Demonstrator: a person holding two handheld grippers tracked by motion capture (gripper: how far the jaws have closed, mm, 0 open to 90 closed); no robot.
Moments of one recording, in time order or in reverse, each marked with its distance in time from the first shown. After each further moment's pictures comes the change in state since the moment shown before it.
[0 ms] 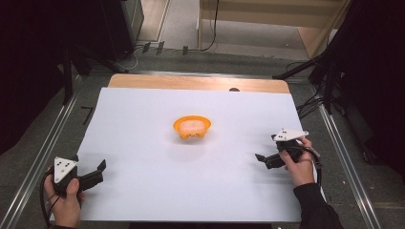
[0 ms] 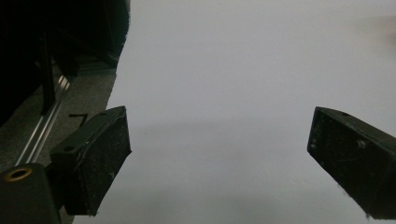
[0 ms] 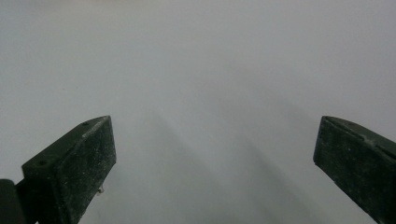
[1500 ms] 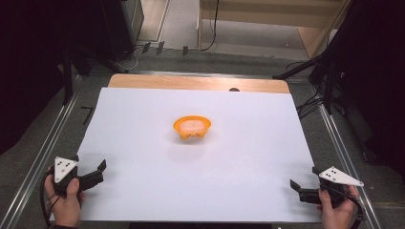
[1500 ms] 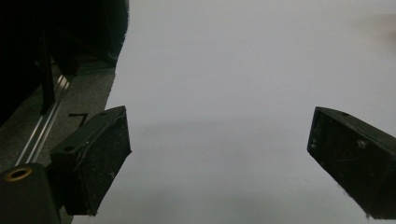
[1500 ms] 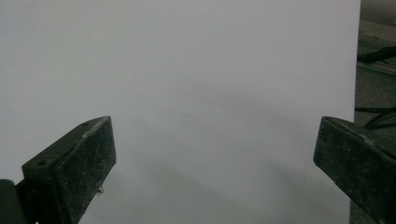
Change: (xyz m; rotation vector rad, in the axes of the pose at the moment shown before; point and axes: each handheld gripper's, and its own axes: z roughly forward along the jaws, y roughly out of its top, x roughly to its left) left arm 0.000 0.000 0.000 0.007 -0.001 0.006; right arm 0.023 -0.113 -0.094 -0.126 -0.229 0.263
